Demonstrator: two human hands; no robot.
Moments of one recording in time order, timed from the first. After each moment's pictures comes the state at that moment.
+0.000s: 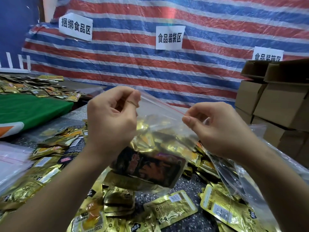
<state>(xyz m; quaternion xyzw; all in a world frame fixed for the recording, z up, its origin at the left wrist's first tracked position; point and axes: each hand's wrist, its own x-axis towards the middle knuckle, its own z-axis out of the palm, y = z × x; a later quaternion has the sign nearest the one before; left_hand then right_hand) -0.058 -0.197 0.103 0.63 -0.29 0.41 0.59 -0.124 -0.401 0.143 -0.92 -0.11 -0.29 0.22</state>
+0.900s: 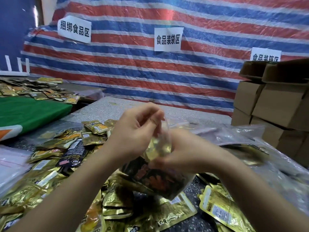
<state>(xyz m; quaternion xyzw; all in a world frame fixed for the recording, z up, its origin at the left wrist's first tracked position) -0.056 -0.219 0.097 0.67 -0.40 0.20 0.59 -0.098 -0.372 0.113 -0.96 -0.19 -0.05 0.20</state>
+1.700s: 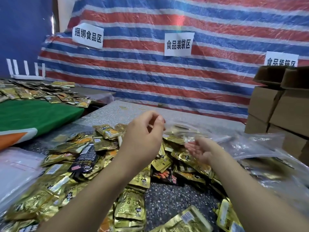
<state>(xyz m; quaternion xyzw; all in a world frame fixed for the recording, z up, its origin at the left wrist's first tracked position) -0.038 -0.215 0.087 0.74 -0.25 0.22 0.59 0.031 -0.455 0.048 -0.61 0.28 -0.03 0.74</state>
